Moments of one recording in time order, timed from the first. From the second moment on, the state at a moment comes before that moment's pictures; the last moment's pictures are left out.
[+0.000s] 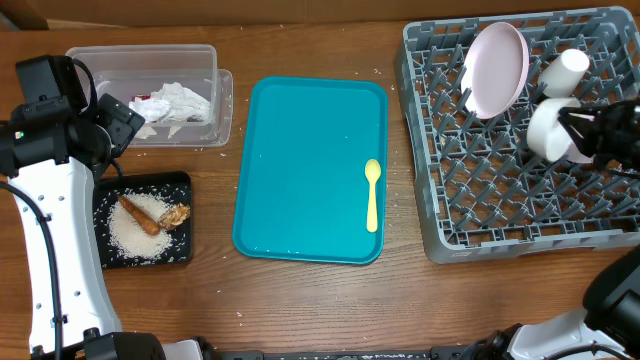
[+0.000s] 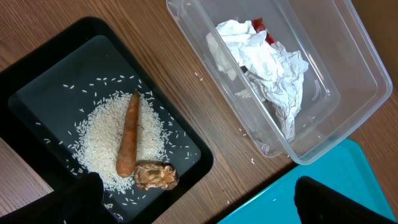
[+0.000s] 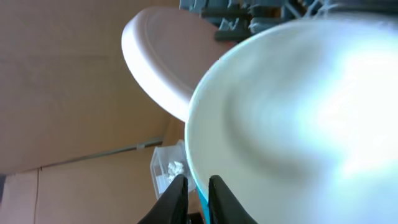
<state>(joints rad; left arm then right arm) 0.29 1.52 1.56 -1.13 -0.11 -0.71 -0.68 1.79 1.38 -0.72 -1.09 0.43</state>
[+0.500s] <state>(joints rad) 0.29 1.52 1.56 -1.13 -0.11 -0.71 -0.67 1.79 1.38 -0.70 -1.07 0.42</state>
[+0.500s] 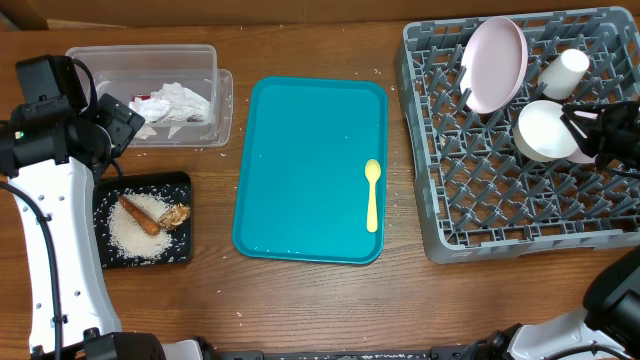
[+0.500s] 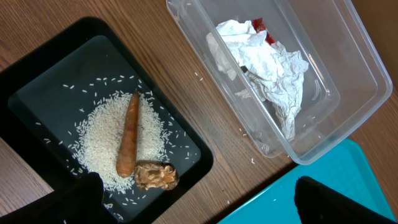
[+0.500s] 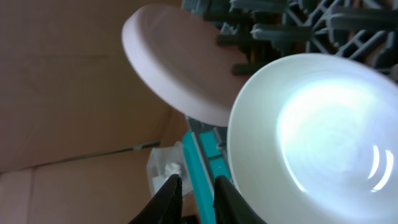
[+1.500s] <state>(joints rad) 0.29 1.52 1.56 -1.13 -0.11 -0.71 -0.11 1.77 1.53 -0.88 0.10 0.38</state>
